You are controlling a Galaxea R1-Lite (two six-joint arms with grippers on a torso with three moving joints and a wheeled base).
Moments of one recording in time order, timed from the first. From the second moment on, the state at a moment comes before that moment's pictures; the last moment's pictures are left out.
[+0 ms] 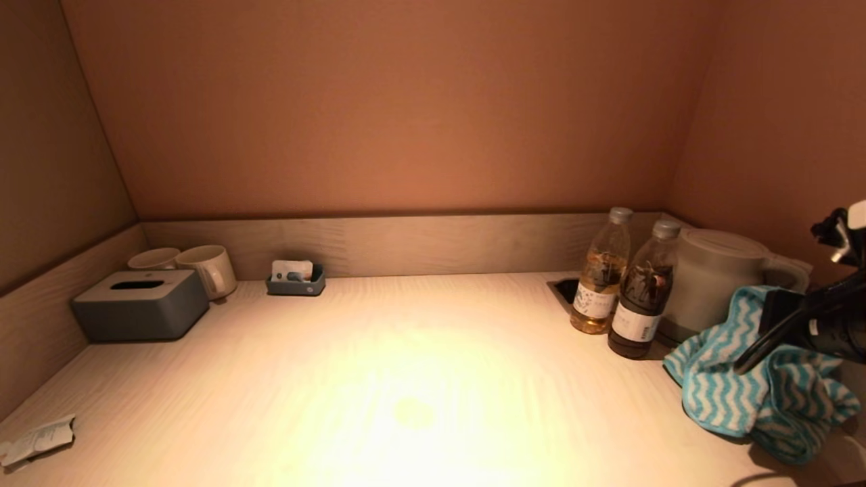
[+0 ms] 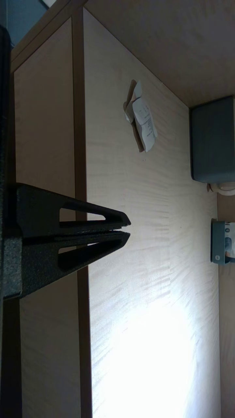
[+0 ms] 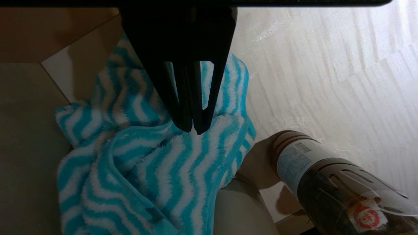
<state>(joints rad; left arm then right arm) 0.00 0.00 0.00 0.02 -0.01 -0.01 -0.26 1.46 -0.89 0.07 -0.14 0.16</state>
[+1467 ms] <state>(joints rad) 0.00 0.00 0.00 0.02 -0.01 -0.01 -0.33 1.77 -0.97 0.05 -0.11 0.15</state>
